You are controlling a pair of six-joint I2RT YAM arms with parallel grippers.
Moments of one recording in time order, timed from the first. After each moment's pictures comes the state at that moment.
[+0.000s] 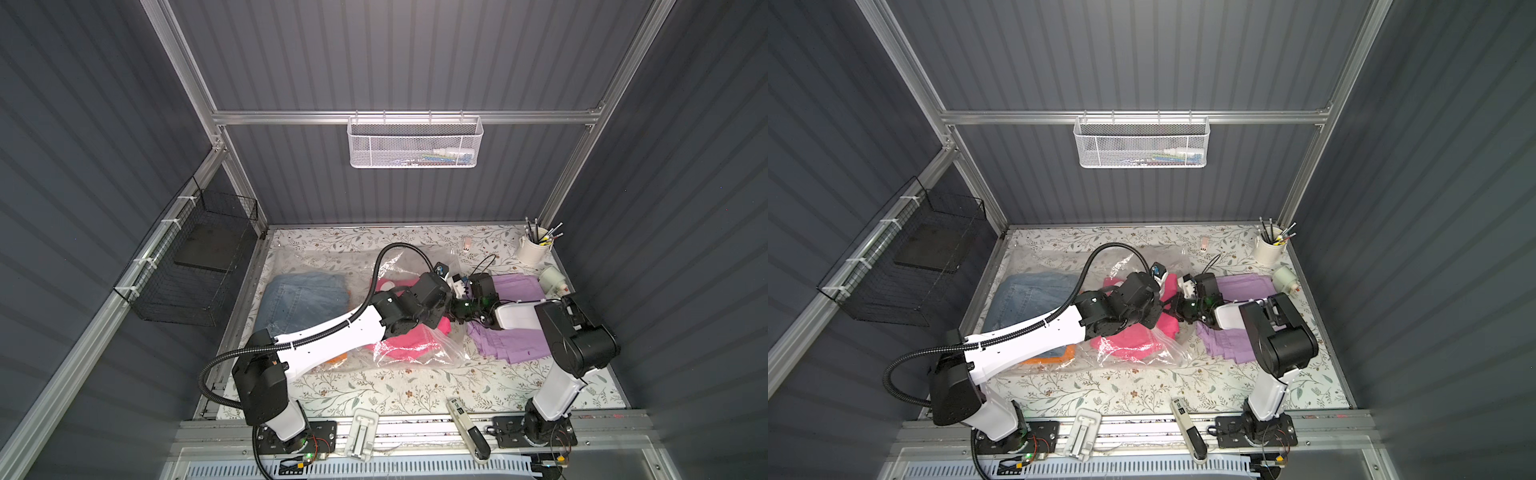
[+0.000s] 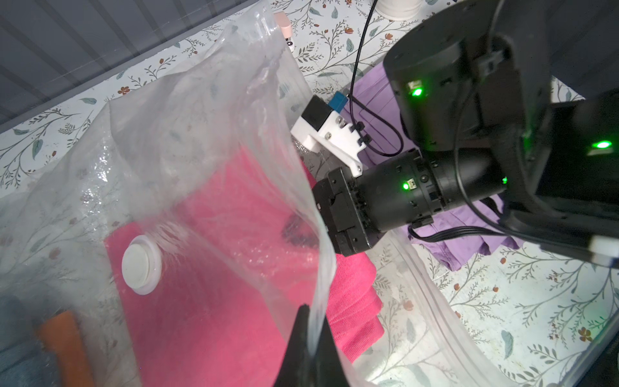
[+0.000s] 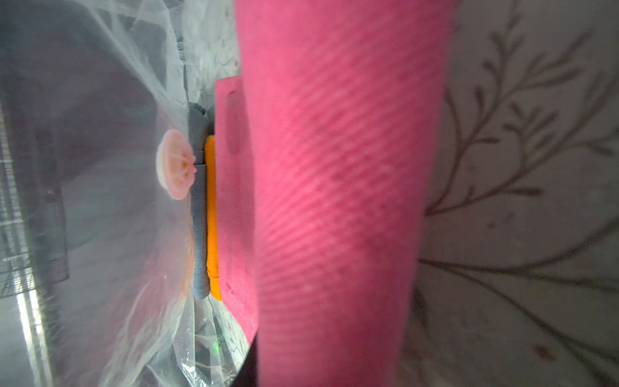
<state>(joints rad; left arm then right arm) -1.07 1.61 1.38 -0.56 -0.28 -0.27 0.33 1.76 0.73 0.31 -0.72 0.81</state>
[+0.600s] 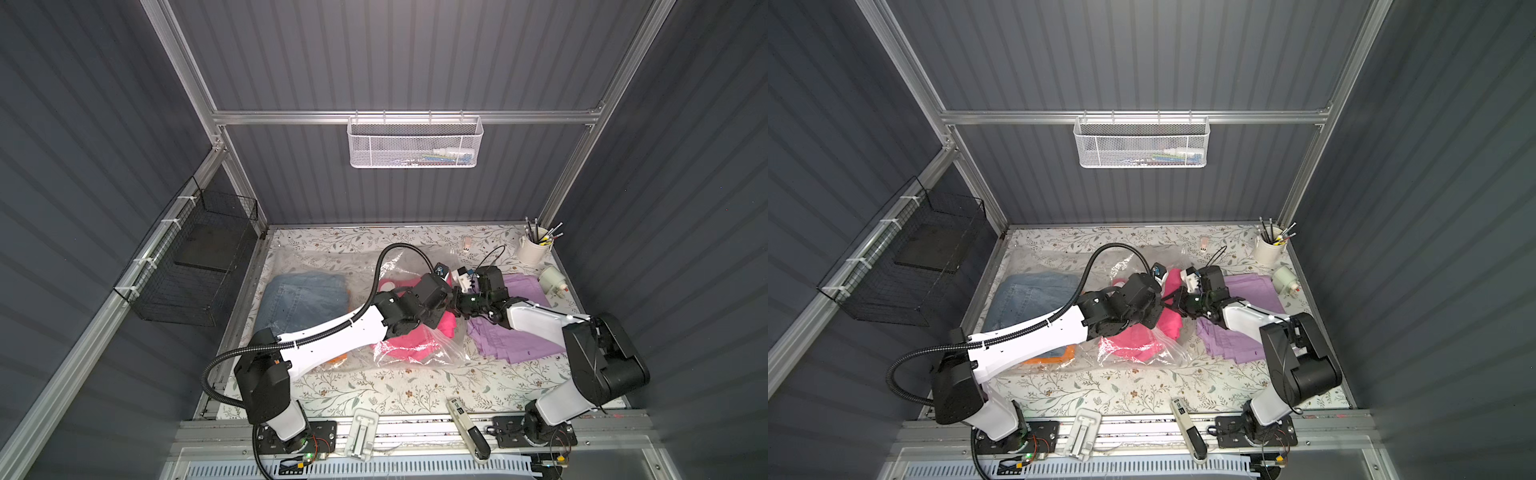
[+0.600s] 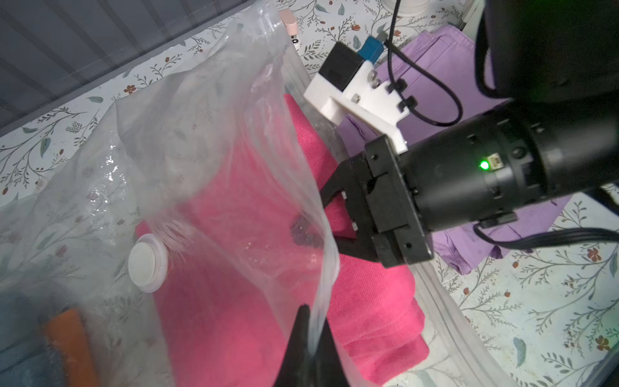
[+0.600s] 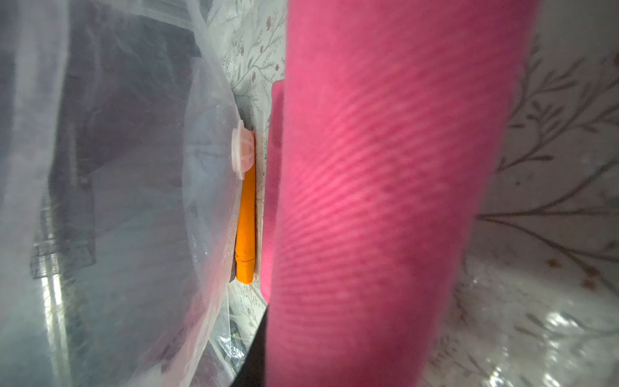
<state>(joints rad) -1.07 1.63 1.38 -0.56 -0.30 -0.27 0.33 1.56 0.75 0.09 -0.71 0.80</state>
